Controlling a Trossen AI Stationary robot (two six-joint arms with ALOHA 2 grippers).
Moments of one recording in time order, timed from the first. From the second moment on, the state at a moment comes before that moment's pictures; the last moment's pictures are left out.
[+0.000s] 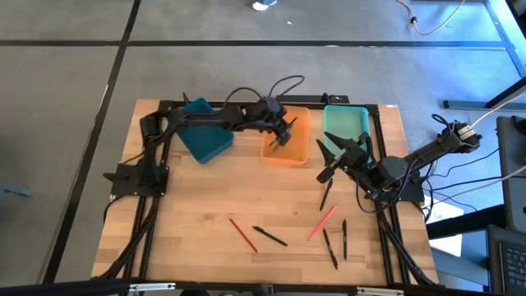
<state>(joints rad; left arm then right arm) 0.37 1.96 1.49 -0.14 -0.01 -0.28 0.47 1.05 0.69 0.68 1.24 -0.40</state>
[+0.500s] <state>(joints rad) 0.45 2.12 1.53 -0.18 0.02 -0.34 0.47 1.05 0.69 0.68 1.24 -0.40</state>
